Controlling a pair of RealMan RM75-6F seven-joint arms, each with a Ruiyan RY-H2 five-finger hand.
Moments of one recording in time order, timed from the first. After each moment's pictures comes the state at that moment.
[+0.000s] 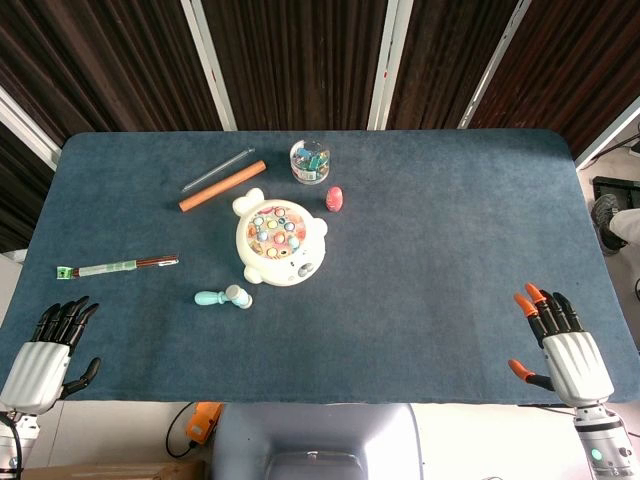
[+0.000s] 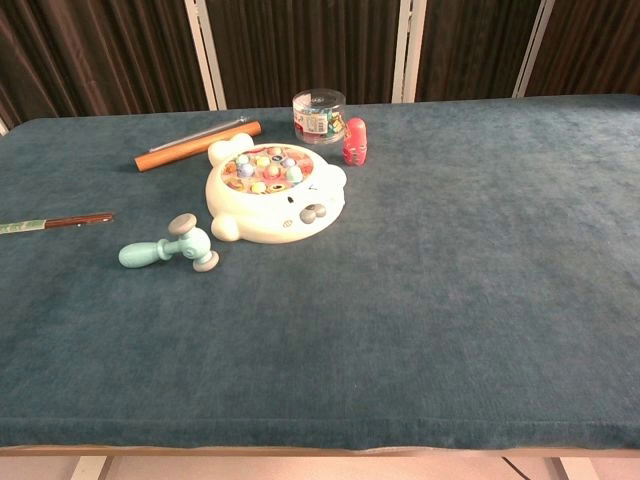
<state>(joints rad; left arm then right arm) -0.12 -1.15 0.01 -1.55 1.60 1.46 -0.01 0.08 -1.14 0.00 -1.60 -1.62 1.49 -0.07</state>
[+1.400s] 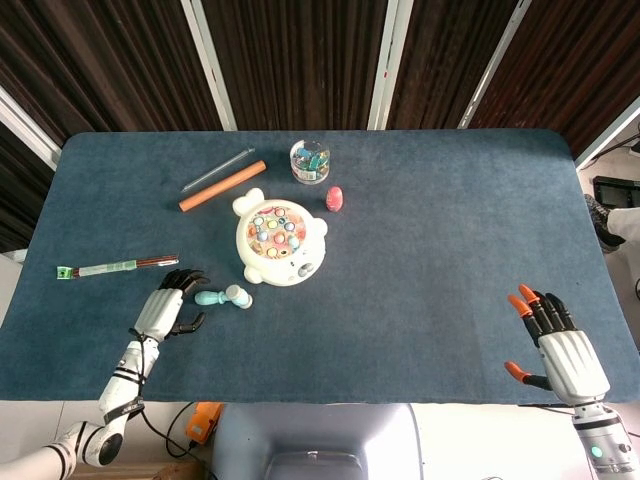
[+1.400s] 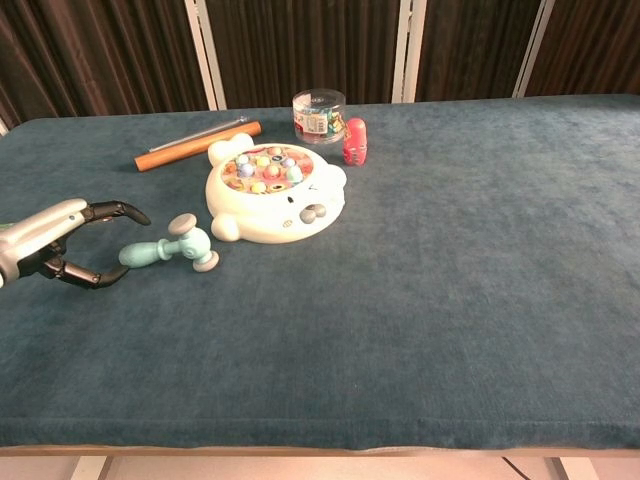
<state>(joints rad) -0.49 -1.68 -0.13 -1.05 1.40 1.03 -0.29 0.10 -1.12 -0.01 -1.61 -1.62 1.45 -0.02</state>
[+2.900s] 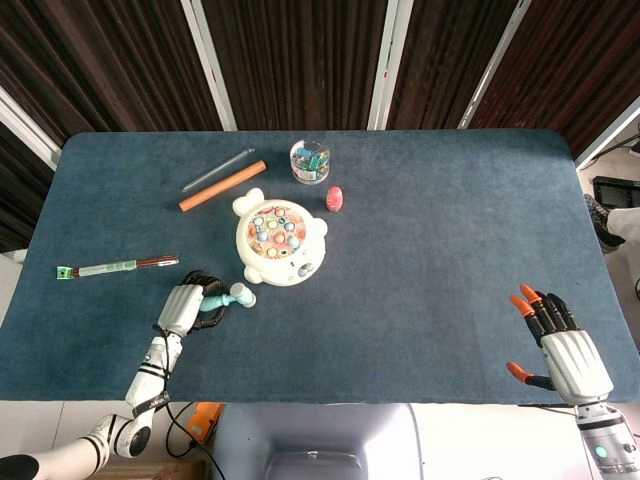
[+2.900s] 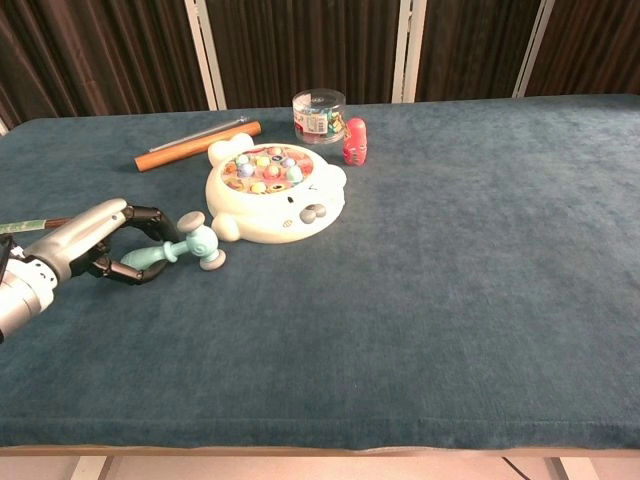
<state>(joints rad) -0.54 -1.83 -0.14 -0.91 1.39 1.07 -0.30 0.11 -1.09 -0.01 -1.61 -1.62 1.44 0.01</state>
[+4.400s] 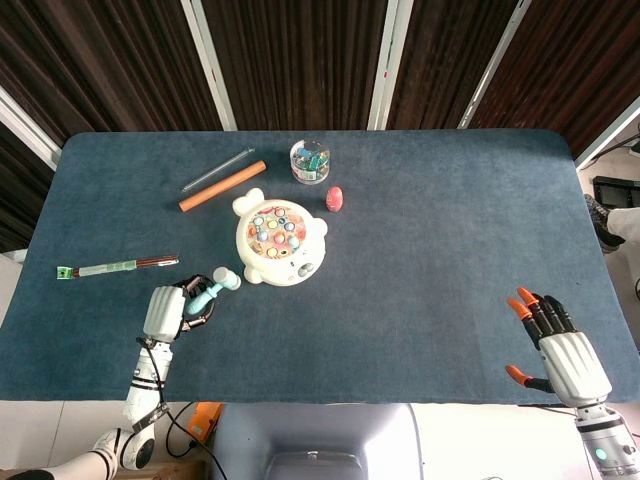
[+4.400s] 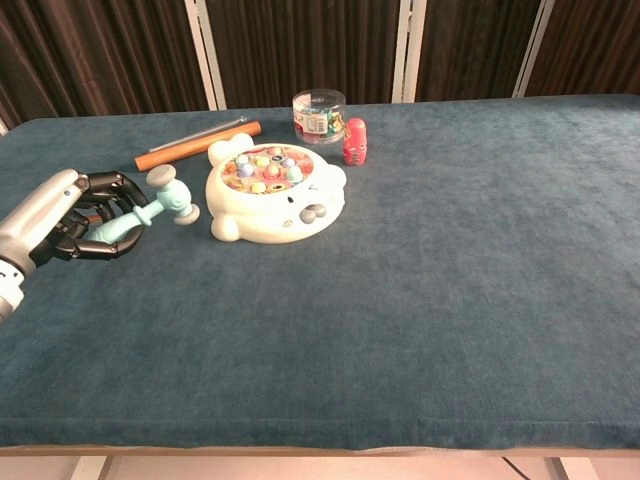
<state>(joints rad) -0.47 -1.93 -0.15 -0.79 1.45 1.36 -0.41 0.11 -1.09 -0.02 -1.61 -1.63 1.44 0.01</state>
